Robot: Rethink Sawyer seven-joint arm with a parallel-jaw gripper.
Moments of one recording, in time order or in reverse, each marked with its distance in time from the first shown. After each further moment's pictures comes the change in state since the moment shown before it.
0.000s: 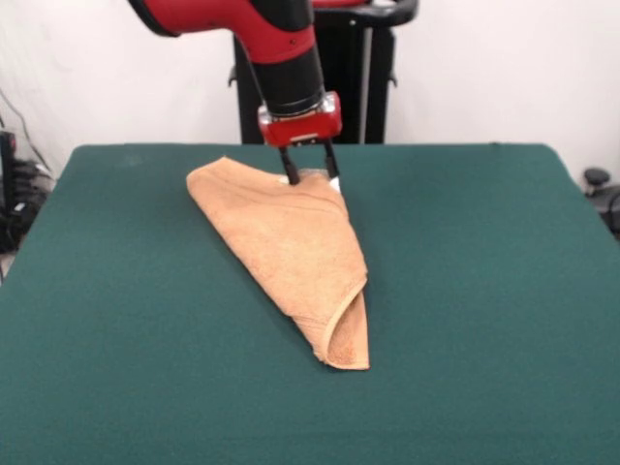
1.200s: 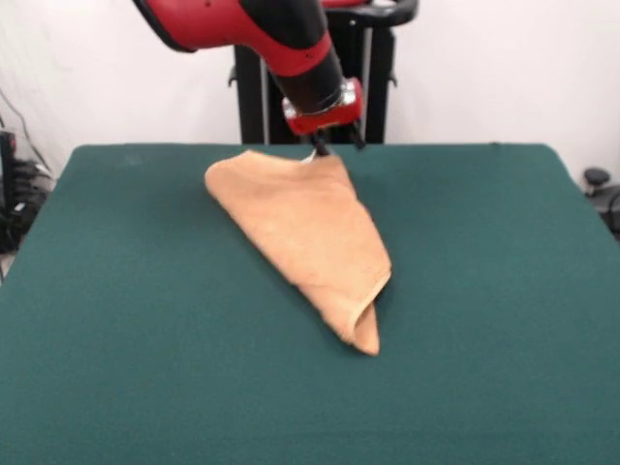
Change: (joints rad) arm 0.014 0.060 0.007 0.000 0.114 0.295 0.000
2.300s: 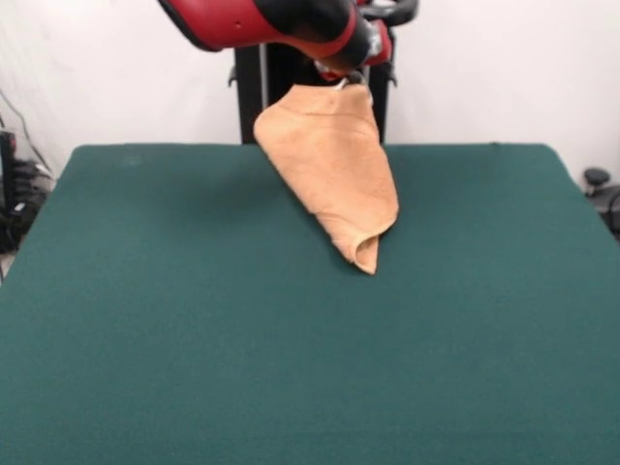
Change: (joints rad) arm 0.030 0.013 0.000 0.058 0.055 0.362 0.000
